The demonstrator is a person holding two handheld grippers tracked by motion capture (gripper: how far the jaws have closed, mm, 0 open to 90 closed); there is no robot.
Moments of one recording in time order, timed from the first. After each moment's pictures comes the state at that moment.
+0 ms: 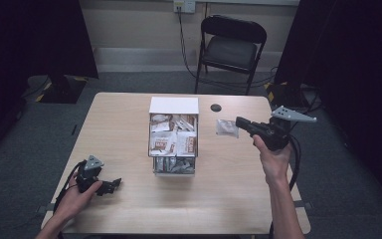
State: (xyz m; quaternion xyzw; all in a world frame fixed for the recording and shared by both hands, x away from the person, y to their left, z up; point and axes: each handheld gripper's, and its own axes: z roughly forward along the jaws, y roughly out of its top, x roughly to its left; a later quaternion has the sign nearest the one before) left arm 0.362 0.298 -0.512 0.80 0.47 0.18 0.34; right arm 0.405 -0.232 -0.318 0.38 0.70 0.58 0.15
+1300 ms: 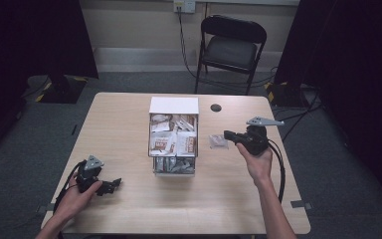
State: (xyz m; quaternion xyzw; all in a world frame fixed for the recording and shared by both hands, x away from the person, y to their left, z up) left arm 0.362 0.298 -0.512 0.80 0.47 0.18 0.34; right arm 0.439 -0.210 -0.389 0.41 0.75 0.50 0.12
